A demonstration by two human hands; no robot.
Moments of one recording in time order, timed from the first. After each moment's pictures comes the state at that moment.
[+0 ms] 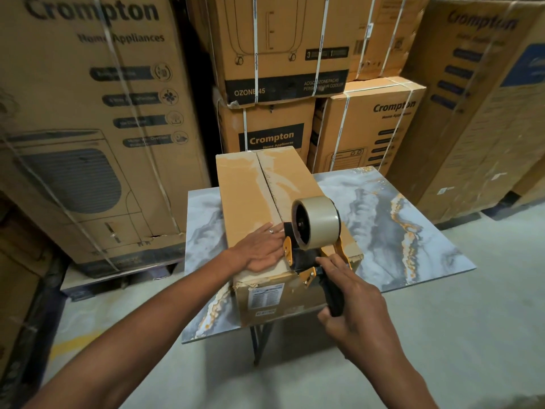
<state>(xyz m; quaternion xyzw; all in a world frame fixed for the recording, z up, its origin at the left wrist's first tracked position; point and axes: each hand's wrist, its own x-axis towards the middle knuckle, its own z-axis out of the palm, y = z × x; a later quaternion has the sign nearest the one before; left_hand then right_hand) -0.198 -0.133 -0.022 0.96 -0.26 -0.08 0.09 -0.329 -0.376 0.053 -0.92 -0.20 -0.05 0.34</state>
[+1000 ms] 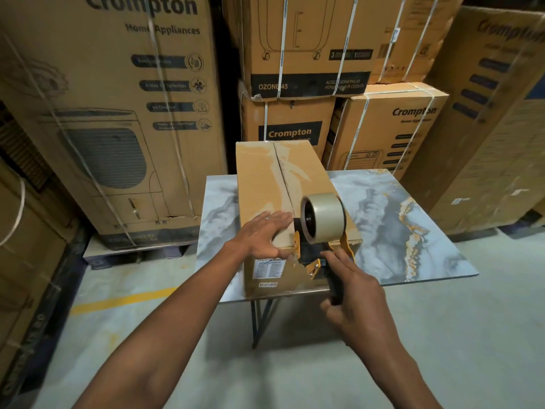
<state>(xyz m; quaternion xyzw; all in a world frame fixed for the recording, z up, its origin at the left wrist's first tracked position) -0.238 -0.132 -0.029 0.98 -0.13 -0.01 0.14 -0.351 -0.394 0.049 -0.93 -0.25 -0.04 0.28</state>
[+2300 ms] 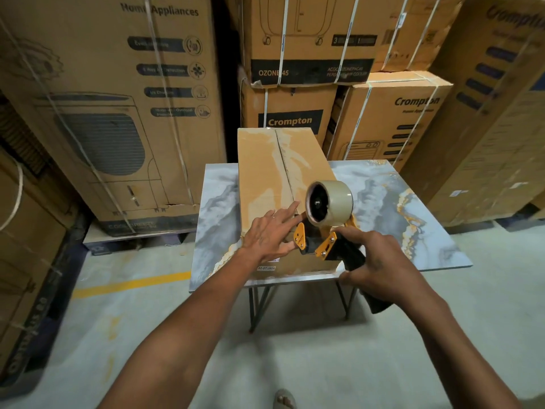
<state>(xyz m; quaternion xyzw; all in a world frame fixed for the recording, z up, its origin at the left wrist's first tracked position) -0.265 -0.178 -0.029 0.99 -0.09 0.08 0.06 -0.311 -0.422 0.104 -0.93 -0.24 0.08 0.25</state>
